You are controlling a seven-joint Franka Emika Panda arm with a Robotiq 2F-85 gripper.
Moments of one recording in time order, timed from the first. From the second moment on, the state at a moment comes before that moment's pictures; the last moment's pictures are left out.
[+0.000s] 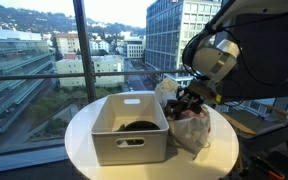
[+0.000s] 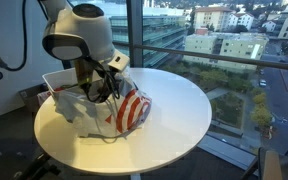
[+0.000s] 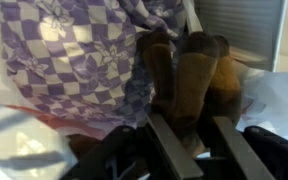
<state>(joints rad) 0.07 0.05 0.13 -2.56 1.14 3.03 -0.17</state>
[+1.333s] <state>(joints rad) 0.37 0.08 -0.03 -2.76 0.88 3.30 -0.33</state>
